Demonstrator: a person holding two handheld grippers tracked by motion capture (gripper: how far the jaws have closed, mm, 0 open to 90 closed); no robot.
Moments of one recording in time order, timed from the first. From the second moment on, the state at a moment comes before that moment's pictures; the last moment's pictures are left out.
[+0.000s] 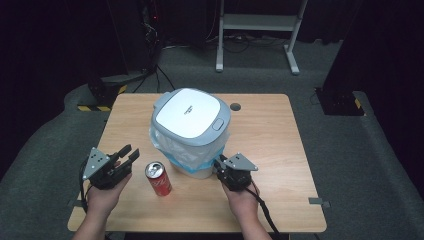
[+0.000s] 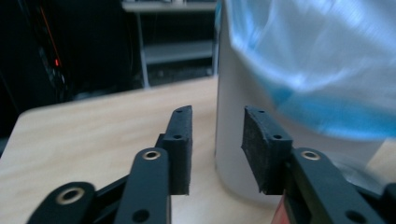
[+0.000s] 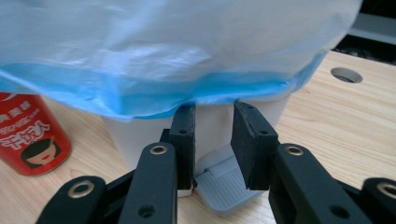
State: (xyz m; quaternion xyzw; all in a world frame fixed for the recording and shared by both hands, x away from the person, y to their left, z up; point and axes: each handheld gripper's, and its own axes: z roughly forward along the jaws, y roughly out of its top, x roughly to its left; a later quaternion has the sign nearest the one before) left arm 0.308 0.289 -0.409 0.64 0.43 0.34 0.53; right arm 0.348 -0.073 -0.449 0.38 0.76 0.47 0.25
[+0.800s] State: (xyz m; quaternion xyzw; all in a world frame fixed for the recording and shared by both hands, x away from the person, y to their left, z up) left arm 0.345 0.260 -0.388 0.66 0.43 0.35 0.51; right arm 0.352 -0.048 -0.442 0.34 0.78 0.47 0.26
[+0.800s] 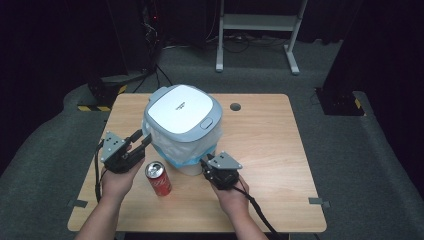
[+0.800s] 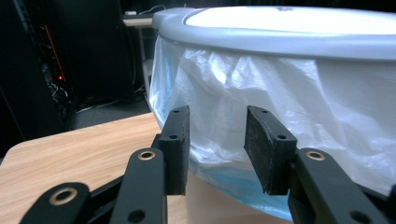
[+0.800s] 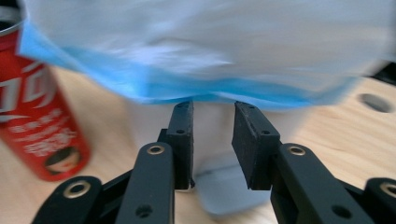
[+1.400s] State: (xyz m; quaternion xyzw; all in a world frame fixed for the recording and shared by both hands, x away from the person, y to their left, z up) left arm 0.370 0.255 -0.387 0.66 0.44 0.34 0.50; right arm 0.362 -0.090 -0.433 0.38 0.74 0.48 0.27
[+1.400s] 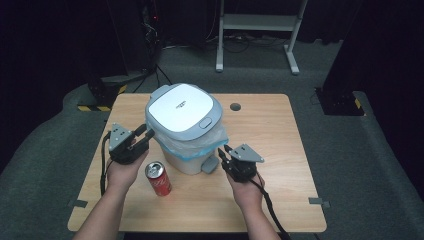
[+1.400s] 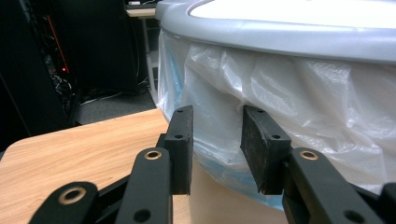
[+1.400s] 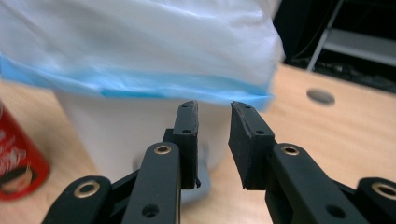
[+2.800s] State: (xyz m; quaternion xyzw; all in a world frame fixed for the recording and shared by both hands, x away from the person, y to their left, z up) left arm 0.449 0.257 -0.390 0.70 0.43 0.29 0.49; right arm 0.413 -0.073 -0.384 0.38 0.71 0.49 0.34
